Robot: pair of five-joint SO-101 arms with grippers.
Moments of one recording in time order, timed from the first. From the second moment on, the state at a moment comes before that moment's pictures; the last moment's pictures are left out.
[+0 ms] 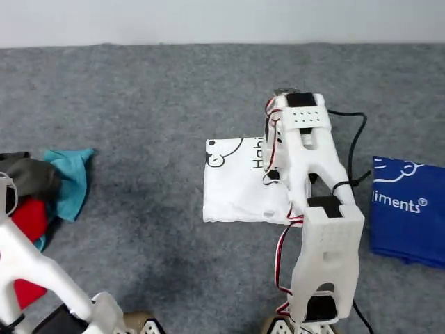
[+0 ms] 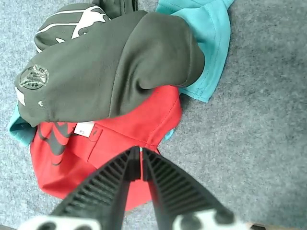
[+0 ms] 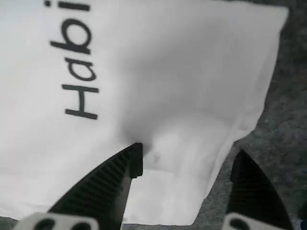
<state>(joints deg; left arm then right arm) -47.6 -21.1 3.3 99.3 -30.8 -7.2 35.1 -24.2 93.3 -5.1</state>
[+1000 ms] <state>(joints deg) -47.6 -21.1 3.3 99.3 -30.8 -2.7 42.3 -26.0 93.5 16.1</state>
